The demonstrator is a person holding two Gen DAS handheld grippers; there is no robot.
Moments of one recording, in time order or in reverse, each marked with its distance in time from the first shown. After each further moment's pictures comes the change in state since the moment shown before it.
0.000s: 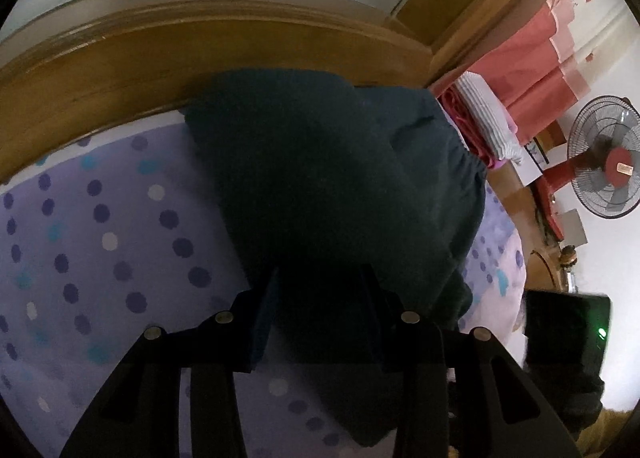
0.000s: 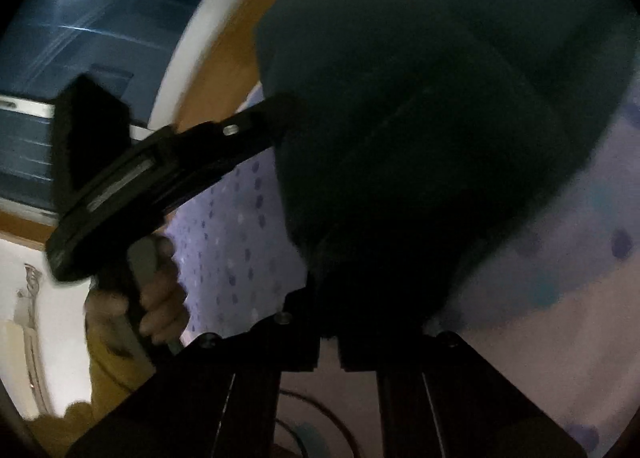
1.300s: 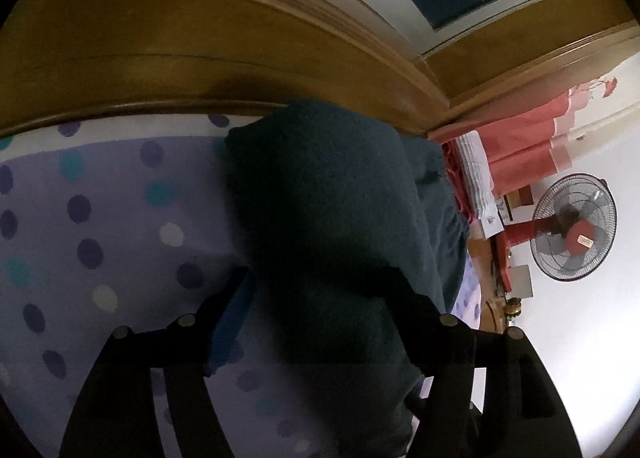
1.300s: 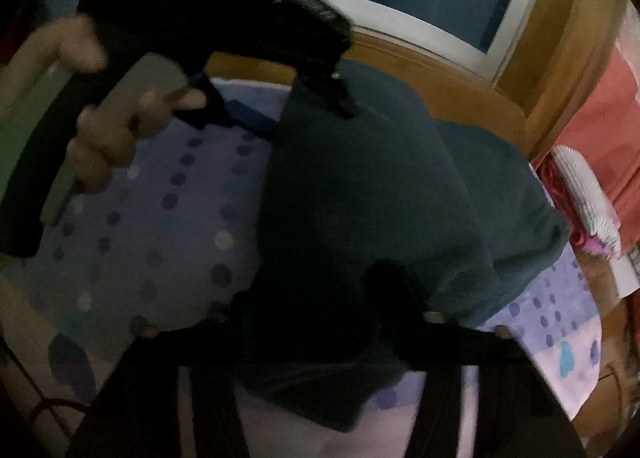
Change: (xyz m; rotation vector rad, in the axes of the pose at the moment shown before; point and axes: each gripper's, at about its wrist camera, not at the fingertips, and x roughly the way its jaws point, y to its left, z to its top) left arm 0.017 0.056 0.030 -0.210 -0.021 -0.200; right arm 0.027 0.070 -0.020 -0.663 -0.312 -0.769
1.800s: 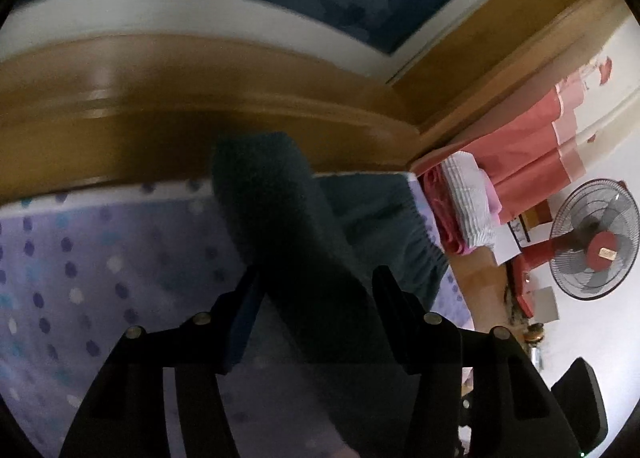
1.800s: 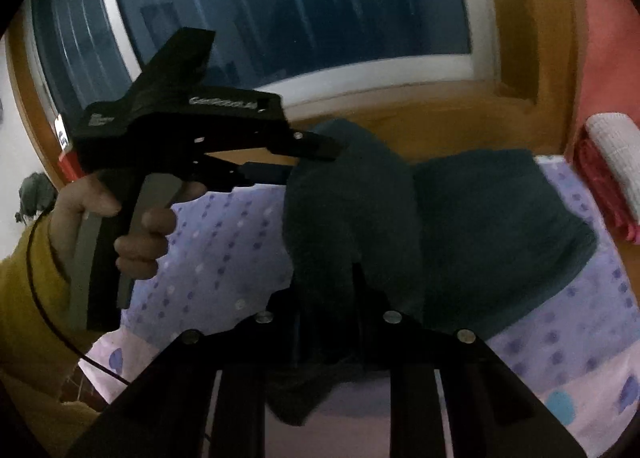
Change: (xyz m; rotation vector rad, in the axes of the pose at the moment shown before) left arm -0.018 -0.118 0.009 0.069 -0.145 0.160; right arm -0.047 -0.165 0.023 0.212 -0.146 0.456
